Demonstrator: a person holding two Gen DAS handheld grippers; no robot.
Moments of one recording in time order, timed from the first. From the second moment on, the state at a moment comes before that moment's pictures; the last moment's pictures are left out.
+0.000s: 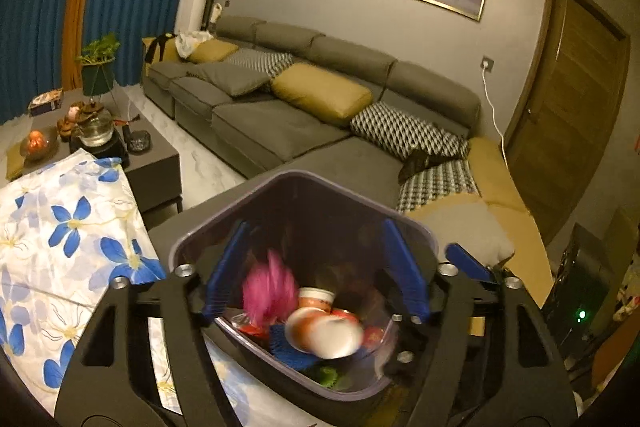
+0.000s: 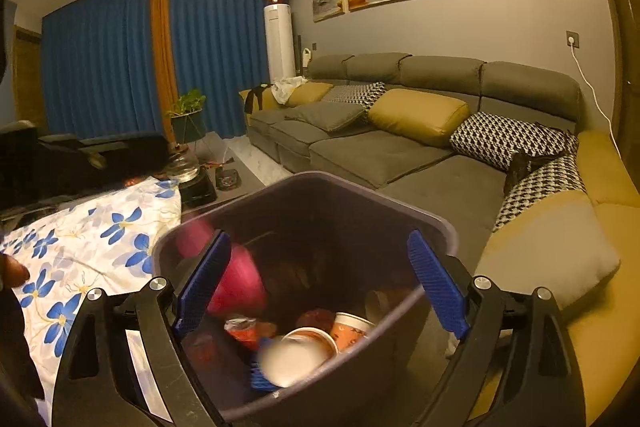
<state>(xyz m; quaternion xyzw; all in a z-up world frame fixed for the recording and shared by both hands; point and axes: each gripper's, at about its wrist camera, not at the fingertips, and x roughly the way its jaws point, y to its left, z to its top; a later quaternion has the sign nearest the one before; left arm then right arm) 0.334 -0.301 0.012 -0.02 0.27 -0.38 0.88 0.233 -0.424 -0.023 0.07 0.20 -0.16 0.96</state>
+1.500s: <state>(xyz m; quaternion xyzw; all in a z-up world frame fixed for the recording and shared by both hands) 0.110 0.181 -0.016 -0.12 0.19 0.12 0.97 0.187 -0.025 -0.037 -0.05 0.27 0.11 0.96</state>
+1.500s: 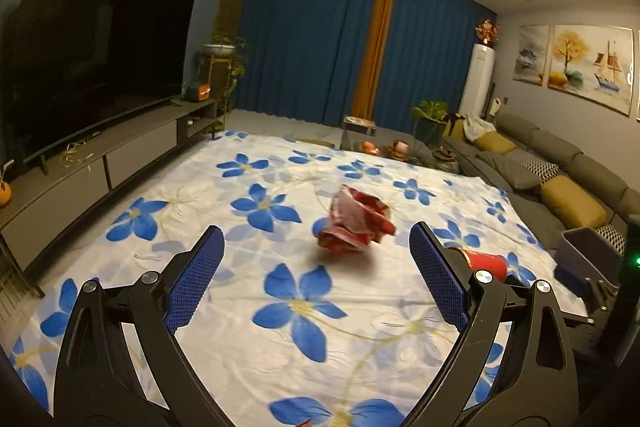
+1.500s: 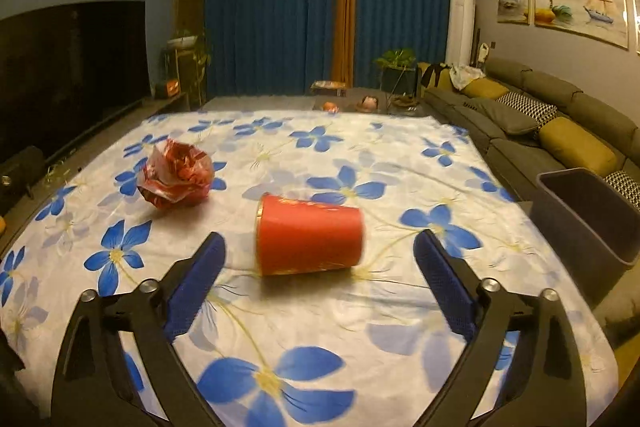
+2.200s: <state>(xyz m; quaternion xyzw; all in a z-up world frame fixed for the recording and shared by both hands) 0.193 0.203 -0.039 -0.09 0.24 0.07 0.96 0.226 -0.010 -0.070 -0.07 0.33 0.08 0.94</state>
